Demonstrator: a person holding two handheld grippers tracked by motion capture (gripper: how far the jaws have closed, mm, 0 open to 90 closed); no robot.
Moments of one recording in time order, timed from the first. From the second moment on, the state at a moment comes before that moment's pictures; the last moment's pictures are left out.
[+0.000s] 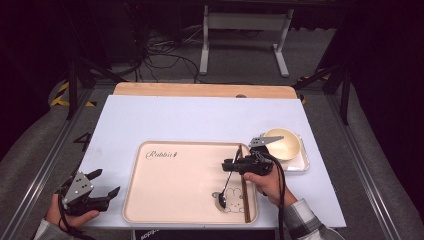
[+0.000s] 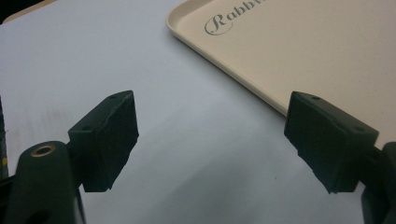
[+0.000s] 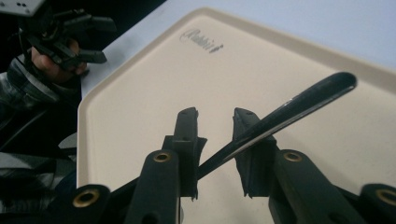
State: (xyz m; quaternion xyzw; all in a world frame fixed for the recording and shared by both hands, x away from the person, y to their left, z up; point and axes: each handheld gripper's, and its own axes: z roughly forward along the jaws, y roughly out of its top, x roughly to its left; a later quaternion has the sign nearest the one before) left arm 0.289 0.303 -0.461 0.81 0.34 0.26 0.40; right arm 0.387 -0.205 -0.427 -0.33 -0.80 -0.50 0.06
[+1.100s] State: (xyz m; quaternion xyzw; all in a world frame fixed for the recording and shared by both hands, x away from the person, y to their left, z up) left arm 0.291 0.301 -0.463 0.82 0.33 0.26 0.39; right arm 0.368 -0.177 -0.439 -0.26 -0.87 -0.41 -0.02
